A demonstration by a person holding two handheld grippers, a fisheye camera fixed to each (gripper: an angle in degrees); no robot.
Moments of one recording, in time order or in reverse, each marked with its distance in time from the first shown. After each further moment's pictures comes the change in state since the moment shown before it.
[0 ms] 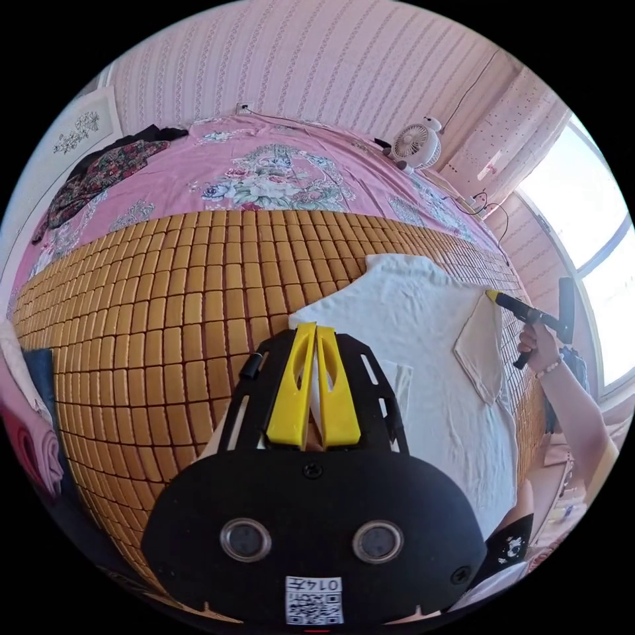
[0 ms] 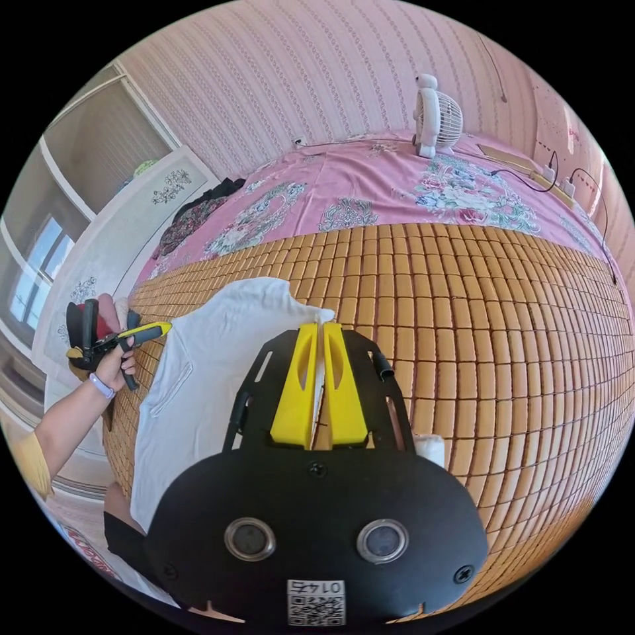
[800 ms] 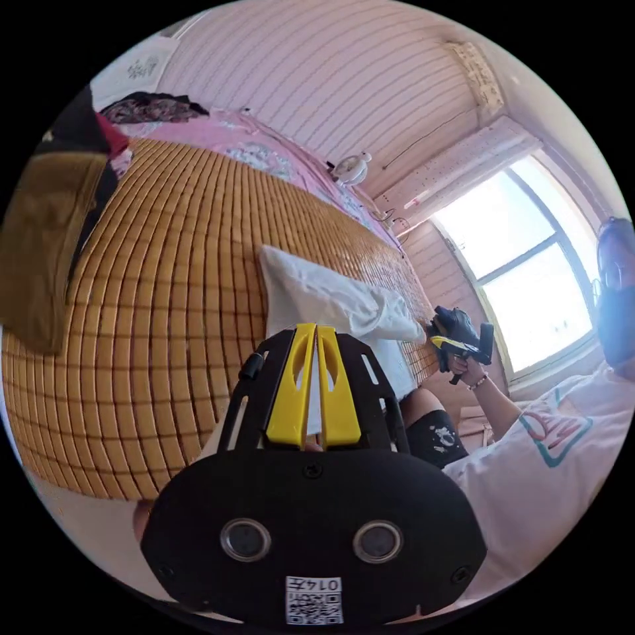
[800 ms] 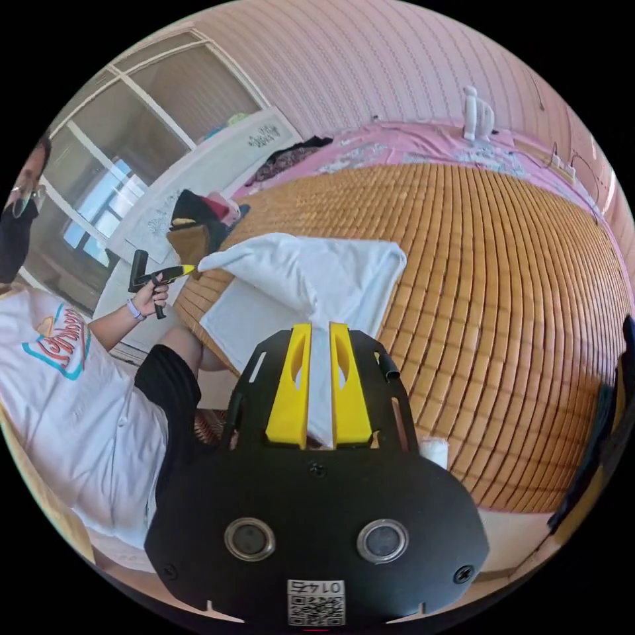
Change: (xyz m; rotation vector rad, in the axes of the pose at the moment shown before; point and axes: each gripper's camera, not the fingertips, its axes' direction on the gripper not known) left arm -0.013 0.386 -0.214 -0.006 0.346 -0.212; right arm -0.050 0.319 -0.182 -0.212 -0.172 -0.120
